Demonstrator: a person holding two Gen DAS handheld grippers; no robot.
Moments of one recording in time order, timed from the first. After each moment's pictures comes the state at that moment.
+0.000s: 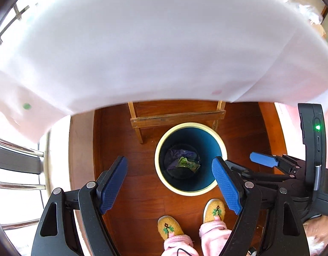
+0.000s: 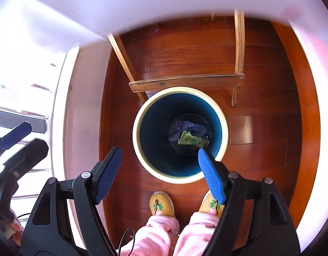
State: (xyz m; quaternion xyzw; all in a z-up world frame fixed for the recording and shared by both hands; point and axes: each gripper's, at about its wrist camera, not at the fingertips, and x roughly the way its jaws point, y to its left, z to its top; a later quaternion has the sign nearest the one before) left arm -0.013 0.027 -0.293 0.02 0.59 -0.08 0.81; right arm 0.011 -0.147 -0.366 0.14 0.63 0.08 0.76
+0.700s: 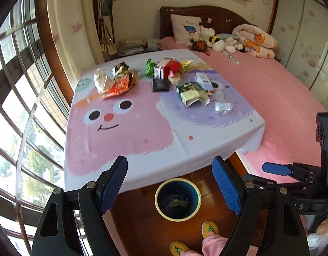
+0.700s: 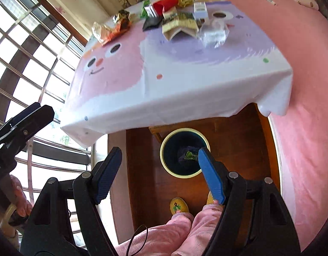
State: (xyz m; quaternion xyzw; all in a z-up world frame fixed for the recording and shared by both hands) left arm -0.033 0.025 0.035 0.07 0.43 -0.20 0.88; right arm -0.060 -0.169 -0.034 0.18 0.52 0.02 0.84
